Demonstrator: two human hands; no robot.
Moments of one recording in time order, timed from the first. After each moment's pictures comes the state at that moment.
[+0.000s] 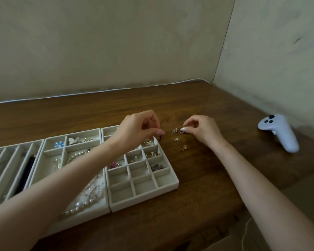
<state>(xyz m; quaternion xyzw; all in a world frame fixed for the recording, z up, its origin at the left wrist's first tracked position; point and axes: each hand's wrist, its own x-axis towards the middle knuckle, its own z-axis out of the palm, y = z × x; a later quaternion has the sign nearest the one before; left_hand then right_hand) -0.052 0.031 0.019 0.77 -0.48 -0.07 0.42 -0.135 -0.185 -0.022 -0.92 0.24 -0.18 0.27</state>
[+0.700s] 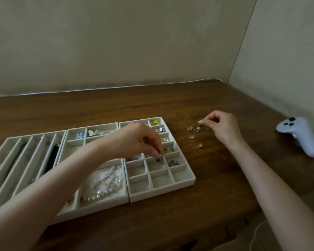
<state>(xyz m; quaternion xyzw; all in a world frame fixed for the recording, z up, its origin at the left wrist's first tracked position) -0.058 0.083 0.033 0.78 -0.54 -0.18 0.27 -0.142 -0.175 -0.016 -0.87 0.21 -0.27 0.35</state>
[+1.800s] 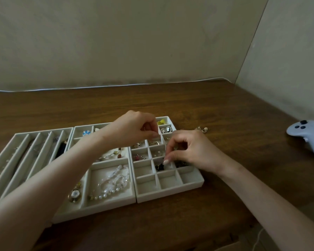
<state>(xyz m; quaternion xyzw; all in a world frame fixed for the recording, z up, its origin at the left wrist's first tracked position) -0.031 0.086 0.032 0.83 -0.50 -0.05 0.23 -0.156 -0.067 0.006 -0.90 -0.03 -0.07 0.43</state>
